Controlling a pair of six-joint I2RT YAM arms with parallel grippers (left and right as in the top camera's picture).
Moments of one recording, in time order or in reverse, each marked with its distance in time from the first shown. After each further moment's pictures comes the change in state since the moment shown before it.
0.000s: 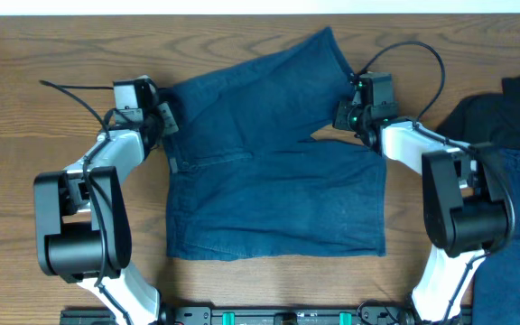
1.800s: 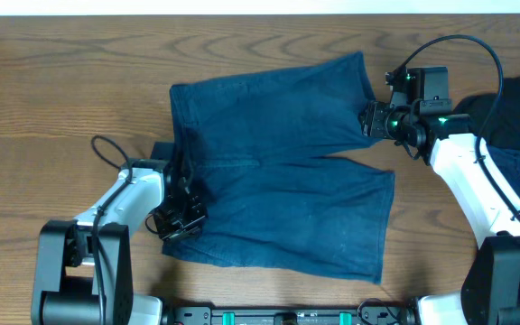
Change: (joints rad) left arm -0.167 -0.257 -0.279 -0.806 0.183 -0.200; right arm -0.093 -0.430 -0.002 -0.534 -0.054 -0.158
